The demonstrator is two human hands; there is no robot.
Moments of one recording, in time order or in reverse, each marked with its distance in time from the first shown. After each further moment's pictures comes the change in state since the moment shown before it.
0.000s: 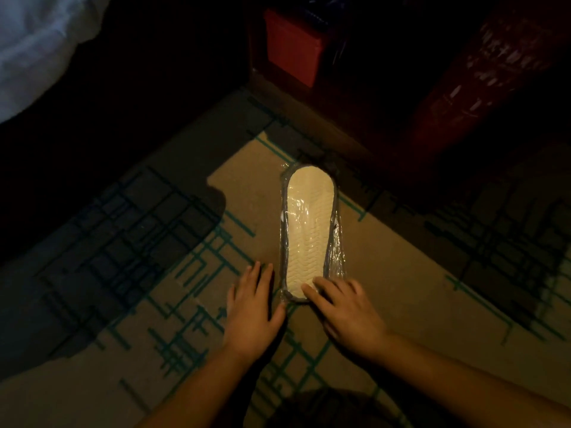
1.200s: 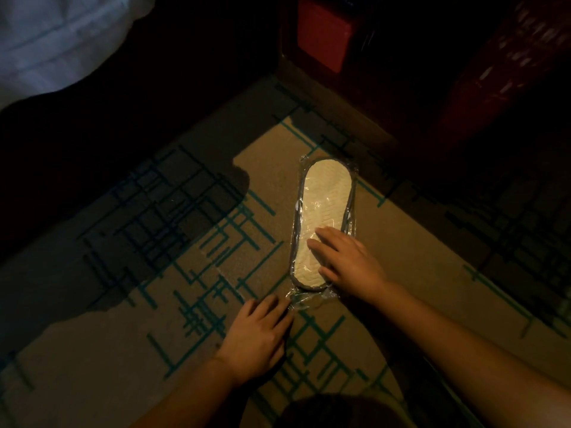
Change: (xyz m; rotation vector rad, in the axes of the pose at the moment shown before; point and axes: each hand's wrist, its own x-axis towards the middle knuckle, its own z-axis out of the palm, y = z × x) left_hand -0.067 -0.029 0.001 0.467 -0.157 0.495; right_hand 0.046 0.010 -0.018 0.247 -0.113 0.027
